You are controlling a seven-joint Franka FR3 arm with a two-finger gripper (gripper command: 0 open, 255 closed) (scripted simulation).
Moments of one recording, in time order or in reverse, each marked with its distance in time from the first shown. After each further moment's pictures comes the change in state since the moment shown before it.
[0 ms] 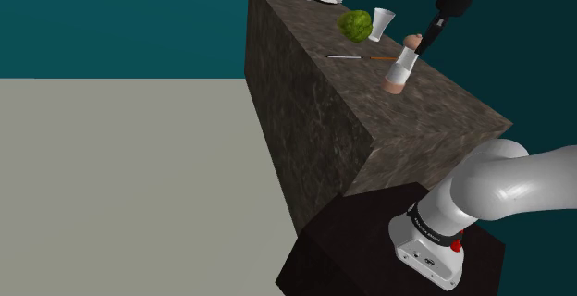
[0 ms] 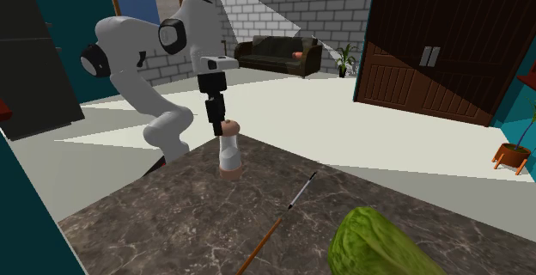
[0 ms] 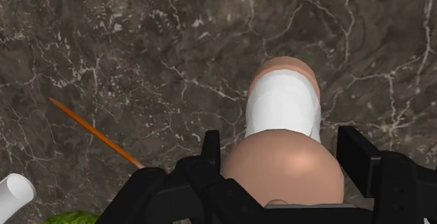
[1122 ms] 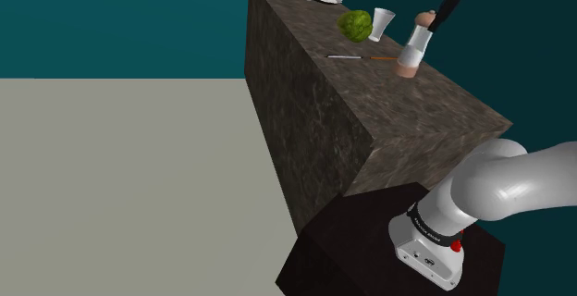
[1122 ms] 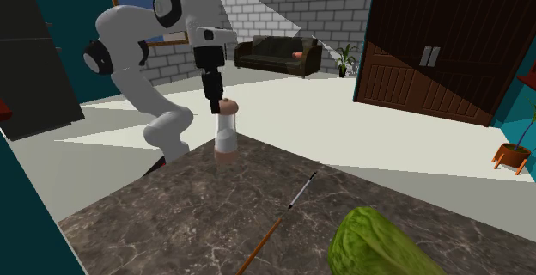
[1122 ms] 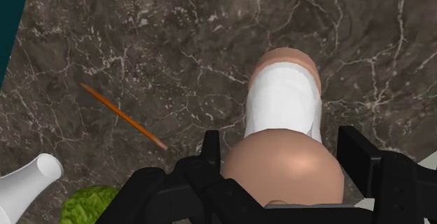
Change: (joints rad) arm 0.015 0.056 0.021 0.209 0.029 -0.153 -0.029
